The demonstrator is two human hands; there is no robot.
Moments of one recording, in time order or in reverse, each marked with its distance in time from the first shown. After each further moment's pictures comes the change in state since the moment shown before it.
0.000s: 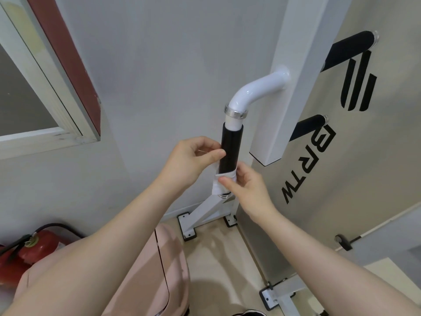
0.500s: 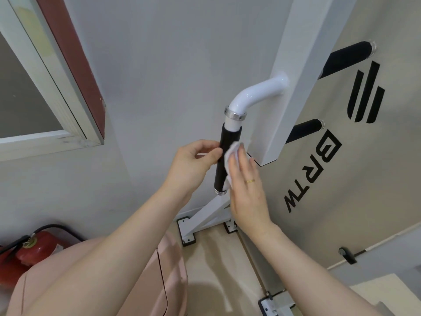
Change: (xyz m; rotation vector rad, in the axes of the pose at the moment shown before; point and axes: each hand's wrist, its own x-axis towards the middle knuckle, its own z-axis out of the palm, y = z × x) left_hand 0.007 -0.001 0.002 -0.165 0.143 -0.112; right_hand 0.006 -0.001 0.015 -0.871 0.169 -0.556
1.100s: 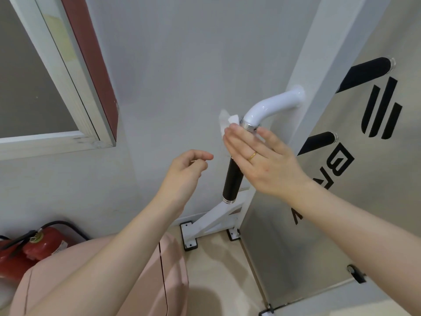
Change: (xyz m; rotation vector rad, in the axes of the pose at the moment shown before) left_hand -0.008 -0.002 -0.023 0.013 0.095 -0.088; right_hand 0.077 0.025 -0.044 -0.937 0.132 -0.824
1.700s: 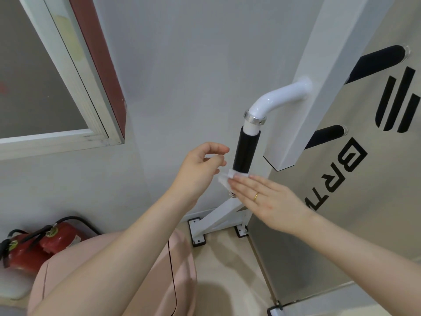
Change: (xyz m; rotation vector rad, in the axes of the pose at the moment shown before) left_hand 0.003 0.002 0.008 0.000 -0.092 0.089; right_hand -0.062 -0.054 0.011 0.340 -0.088 -0.111
